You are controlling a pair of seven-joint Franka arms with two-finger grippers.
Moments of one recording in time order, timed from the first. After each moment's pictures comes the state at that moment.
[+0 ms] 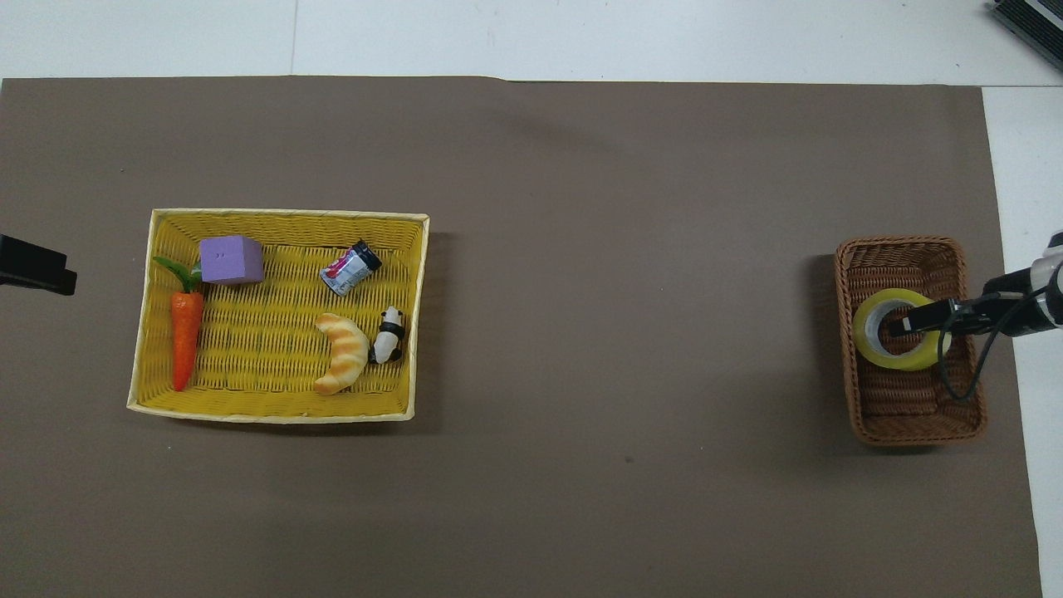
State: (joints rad) left arm 0.09 0.01 -0.09 -1.50 0.02 1.47 0.08; right arm -0.46 0.27 0.08 -1.89 0.28 1.85 -0.50
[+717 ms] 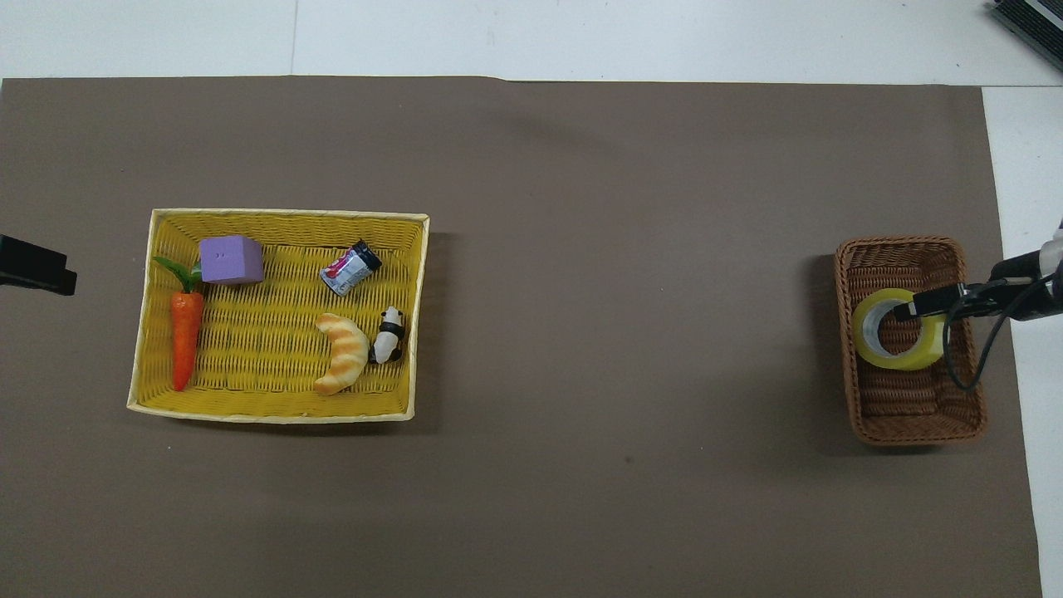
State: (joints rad) left arm 0.09 0.01 -0.09 -1.50 0.02 1.47 0.08; right arm -0.42 0.26 0.09 -1.81 0.22 1.85 -0.47
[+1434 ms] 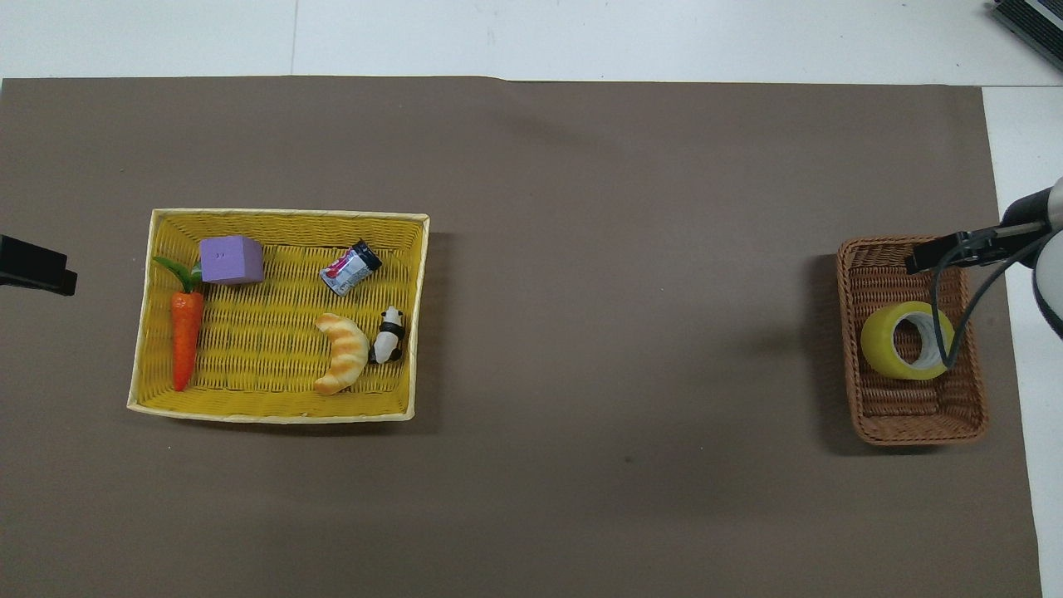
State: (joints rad) left arm 0.09 0.01 -0.09 -1.50 0.02 1.47 0.08; right arm -0.21 0.11 0.10 -1.68 0.02 1.77 -0.16
